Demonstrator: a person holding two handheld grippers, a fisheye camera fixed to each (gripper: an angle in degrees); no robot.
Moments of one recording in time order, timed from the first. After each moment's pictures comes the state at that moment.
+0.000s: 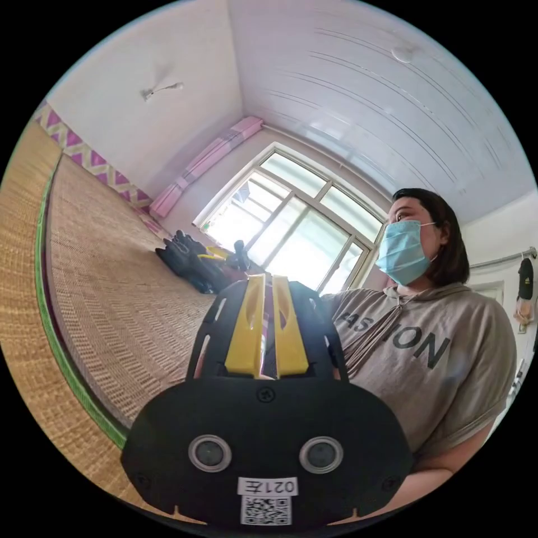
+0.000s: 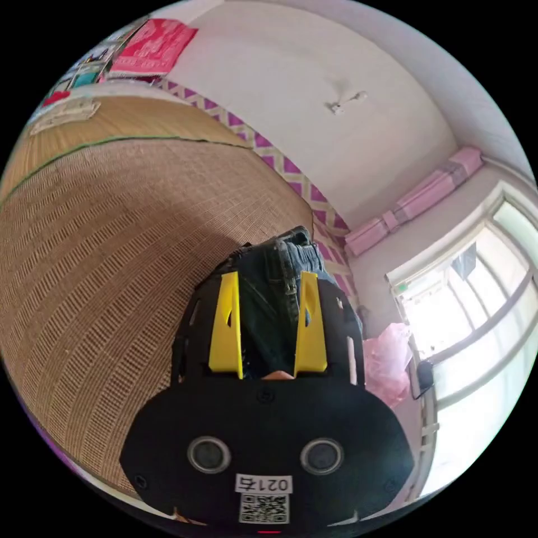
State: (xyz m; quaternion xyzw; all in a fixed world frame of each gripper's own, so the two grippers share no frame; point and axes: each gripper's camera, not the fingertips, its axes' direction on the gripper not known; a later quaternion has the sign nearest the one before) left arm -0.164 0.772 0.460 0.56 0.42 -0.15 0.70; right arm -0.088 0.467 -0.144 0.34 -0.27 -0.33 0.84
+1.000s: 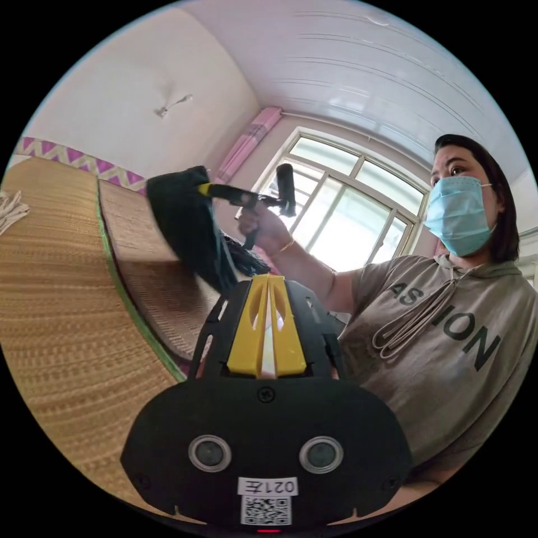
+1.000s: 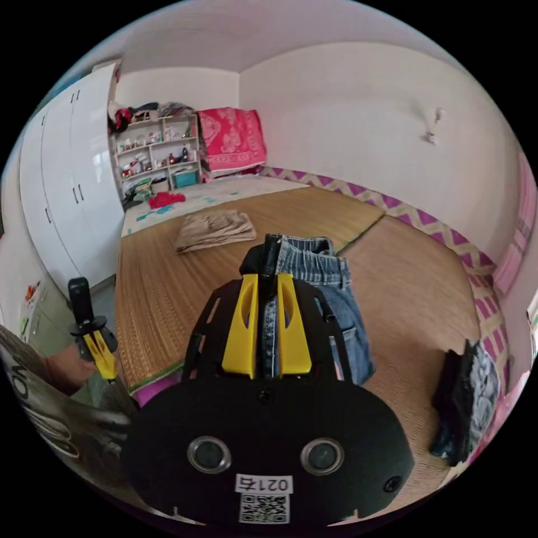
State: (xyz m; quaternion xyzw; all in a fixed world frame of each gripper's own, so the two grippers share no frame) left arm -0.192 0.851 0.351 0.52 0.28 -0.19 0.78; right arm -0.173 0.456 -0.489 0.28 -0.64 -0.34 0.62
